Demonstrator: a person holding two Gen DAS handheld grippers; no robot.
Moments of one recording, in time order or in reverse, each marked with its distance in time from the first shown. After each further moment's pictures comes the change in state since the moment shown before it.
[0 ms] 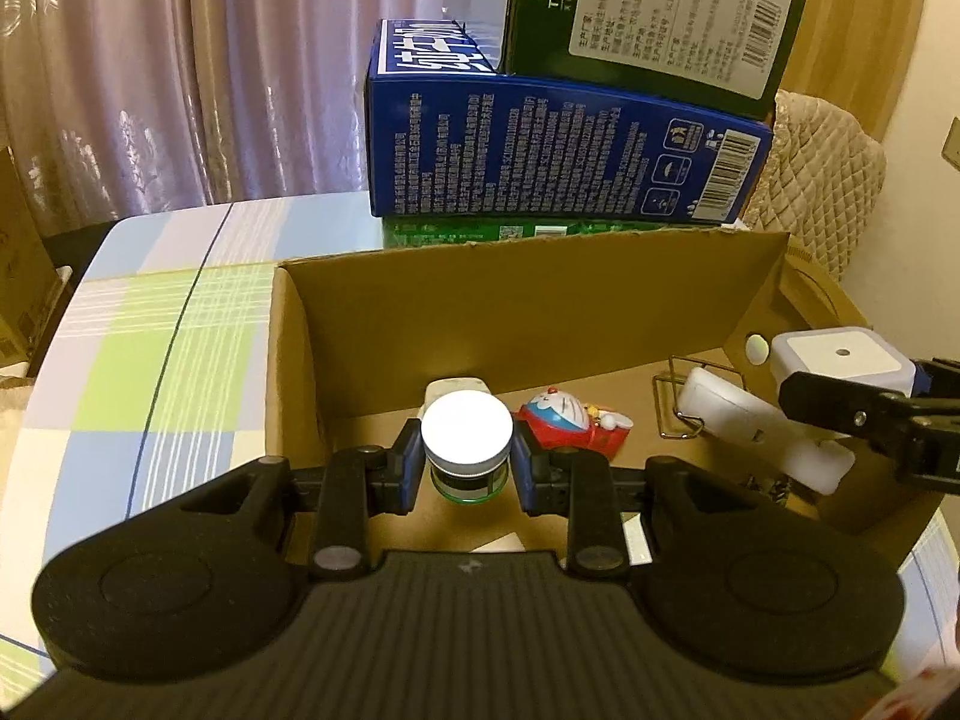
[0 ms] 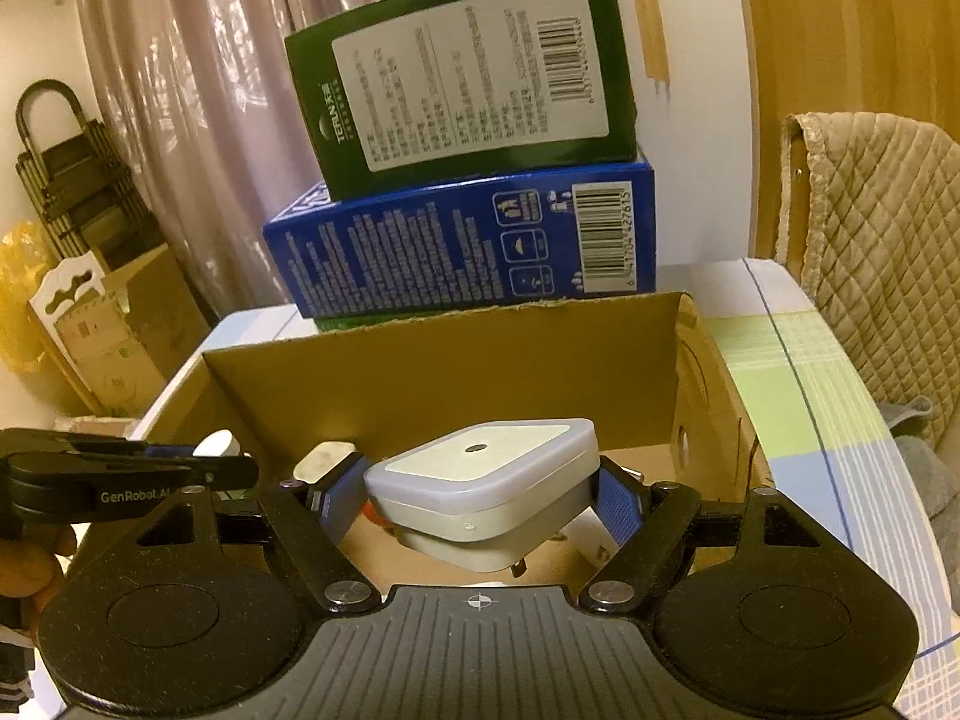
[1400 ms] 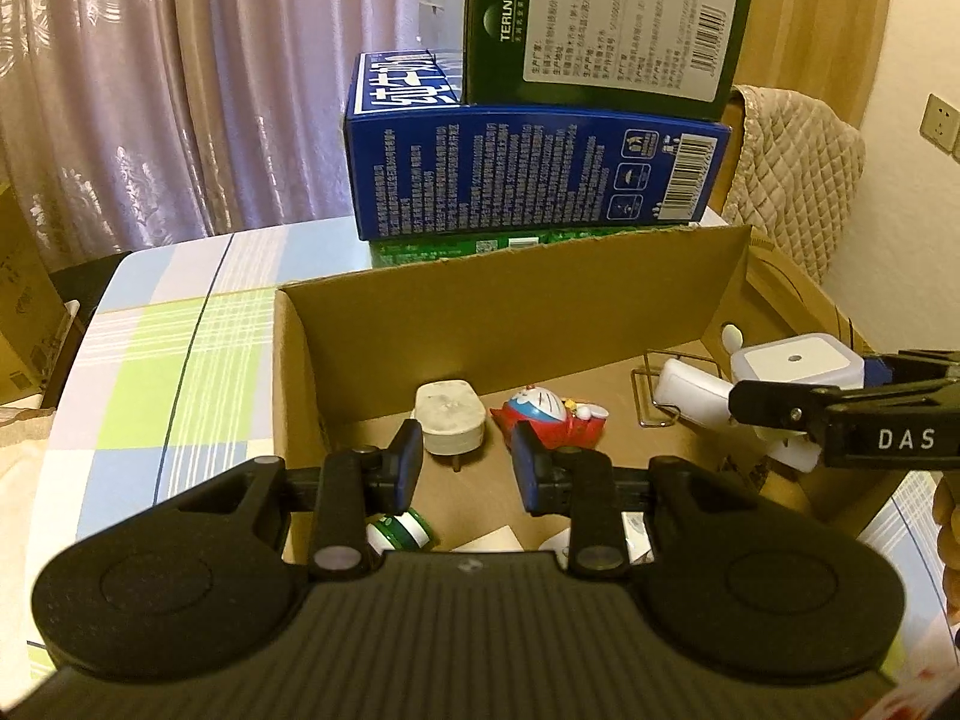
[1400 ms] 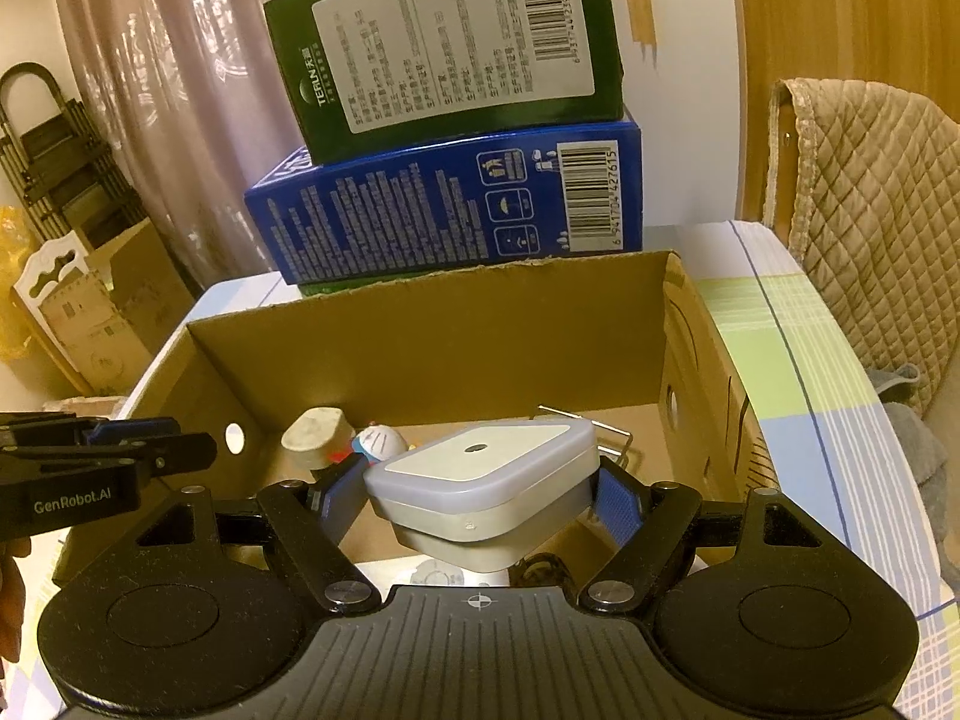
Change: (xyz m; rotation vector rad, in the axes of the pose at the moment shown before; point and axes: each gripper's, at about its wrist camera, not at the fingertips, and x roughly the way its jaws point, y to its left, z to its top) left arm -0.027 -0.015 -0.005 0.064 -0.029 0.005; right arm 0.001 -0.001 -0.002 0.028 0.075 -0.035
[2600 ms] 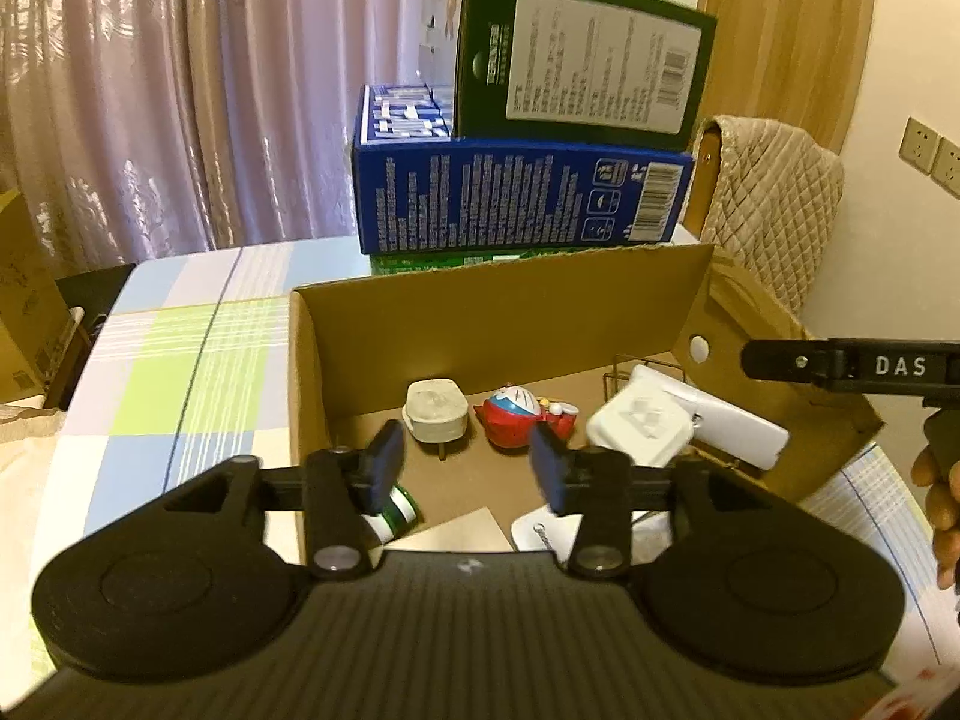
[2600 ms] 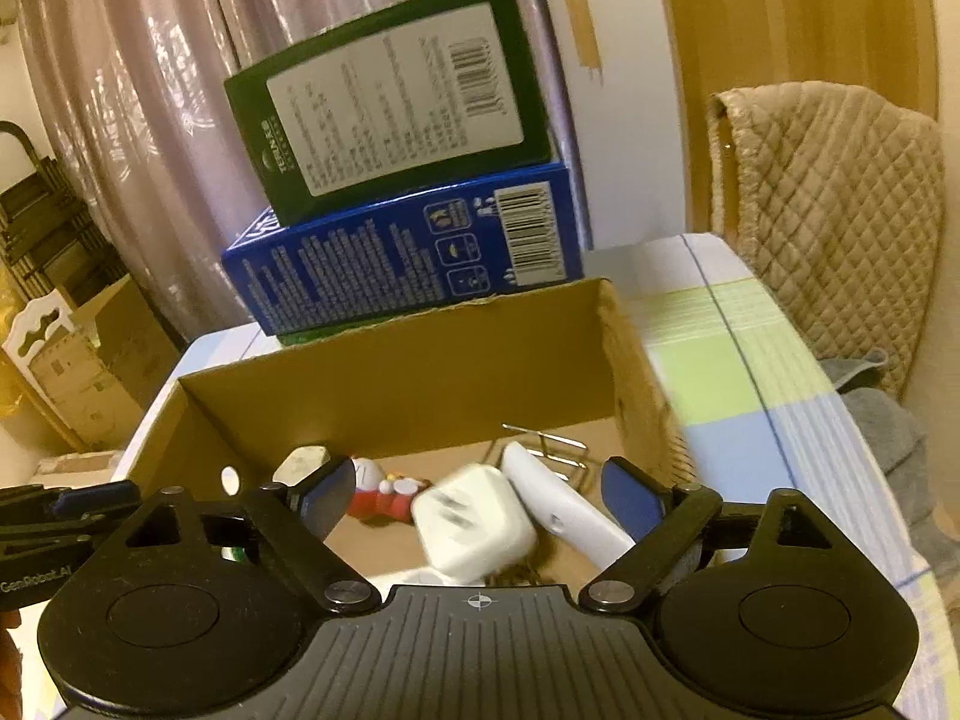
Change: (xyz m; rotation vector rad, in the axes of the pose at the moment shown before) left arm -0.048 -0.007 -0.018 -0.019 -0.069 -0.006; right arm -0.046 -0.016 -0.002 0.095 -0.064 -0.033
